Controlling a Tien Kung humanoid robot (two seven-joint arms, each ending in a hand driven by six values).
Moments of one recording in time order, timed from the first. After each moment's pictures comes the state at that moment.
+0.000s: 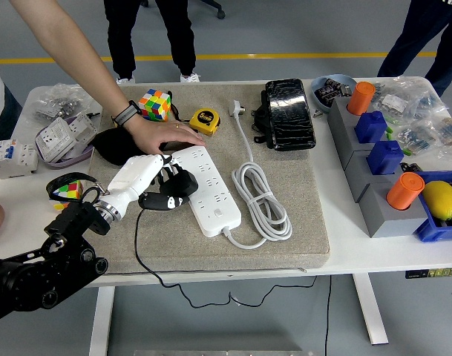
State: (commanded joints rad) left arm -0.53 0.32 -0.52 -1.04 1.69 0.49 -0.04; right arm -0.03 -0.28 0.68 0.41 -0.35 -0.13 0.08
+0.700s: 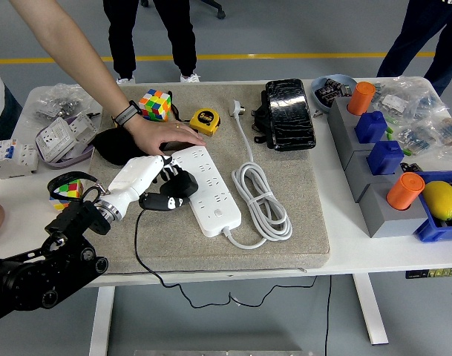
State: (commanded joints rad) left arm -0.53 0.31 -0.53 -1.04 1.69 0.46 -0.03; right arm -0.03 -0.28 0.69 0.42 -0.36 -0.13 0.08
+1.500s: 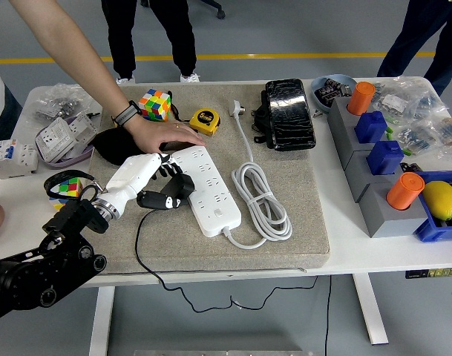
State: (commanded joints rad) left arm -0.52 0.32 -0.56 -1.05 1.68 0.46 -0.04; right arm -0.03 -0.28 0.69 0.42 -0.36 -0.13 0.08
